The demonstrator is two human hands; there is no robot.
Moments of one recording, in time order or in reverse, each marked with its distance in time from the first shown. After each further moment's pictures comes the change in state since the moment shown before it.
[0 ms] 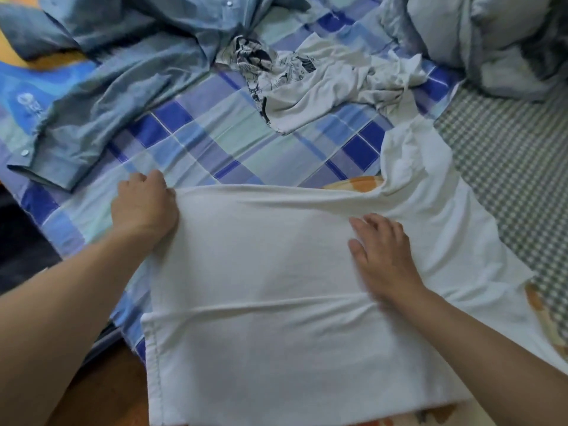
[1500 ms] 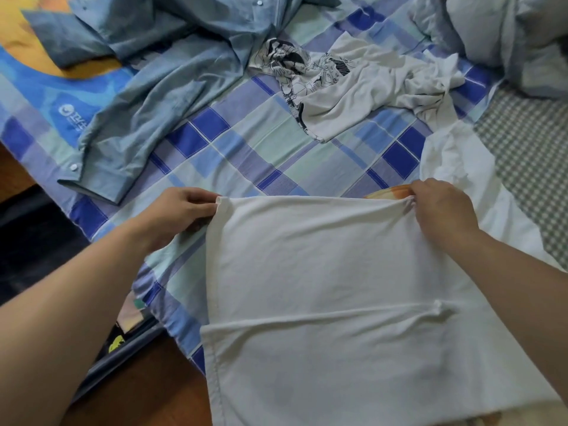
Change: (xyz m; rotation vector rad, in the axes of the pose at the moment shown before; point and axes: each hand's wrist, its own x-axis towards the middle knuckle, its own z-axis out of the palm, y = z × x) left_hand 0.031 -0.038 -0.026 -0.953 -0.621 -0.061; right_hand 0.108 0.011 -0.035 -0.378 -0.001 -0.041
